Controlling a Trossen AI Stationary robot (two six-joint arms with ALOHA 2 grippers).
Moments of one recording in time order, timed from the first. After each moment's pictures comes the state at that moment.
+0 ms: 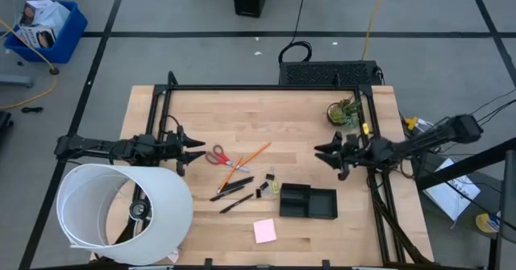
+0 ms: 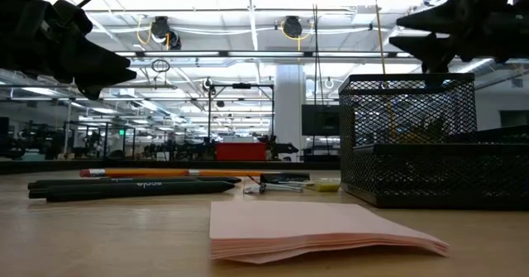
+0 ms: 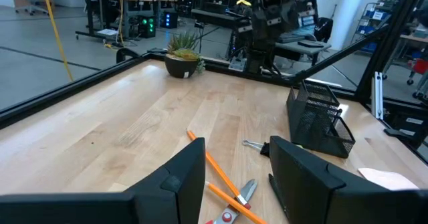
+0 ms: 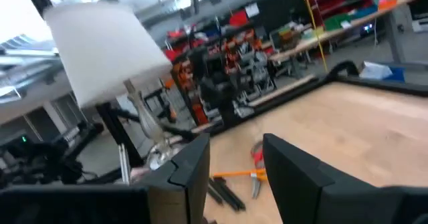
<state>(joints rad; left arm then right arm) -0.07 0.16 0.01 0.06 -0.19 -0.19 0.26 0.69 0.02 0.80 0.34 0.39</state>
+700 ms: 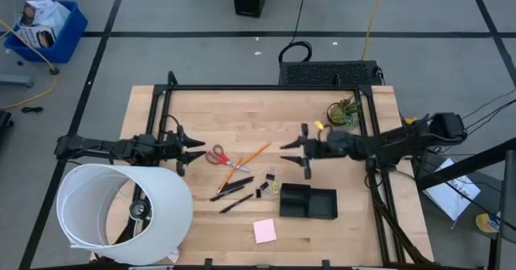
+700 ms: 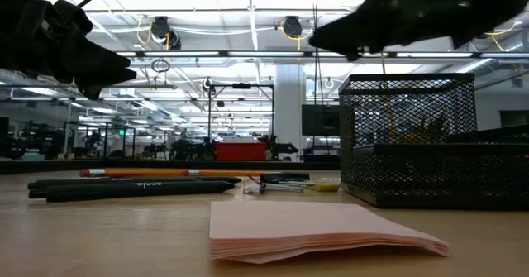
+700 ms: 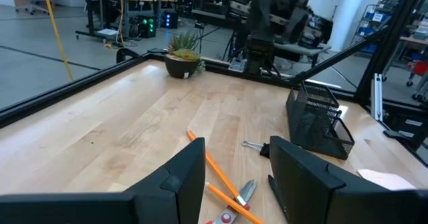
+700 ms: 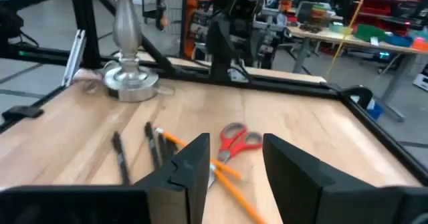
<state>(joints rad) -0.07 0.16 0.01 0.06 -0.19 -0.19 0.01 1.27 0.48 0.65 -0.03 -0.11</state>
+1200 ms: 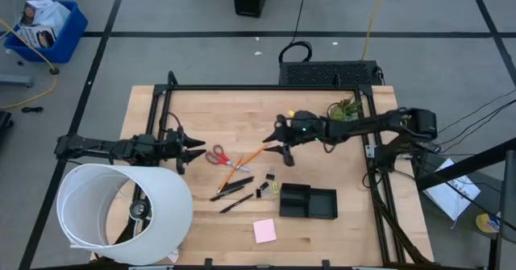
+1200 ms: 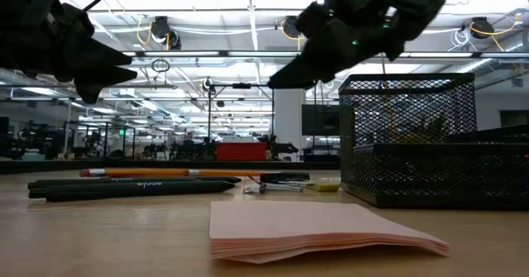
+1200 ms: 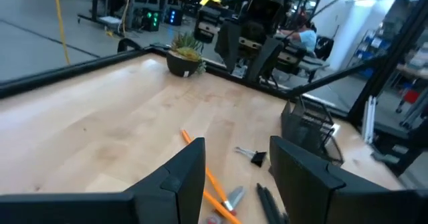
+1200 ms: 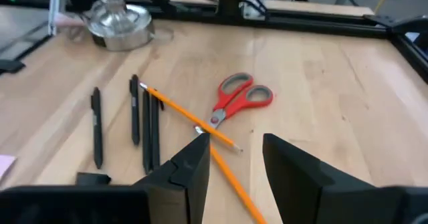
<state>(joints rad) -0.07 0.16 0.01 0.07 -0.21 -0.33 -0.18 1.58 0.81 0.33 -0.29 -0.16</state>
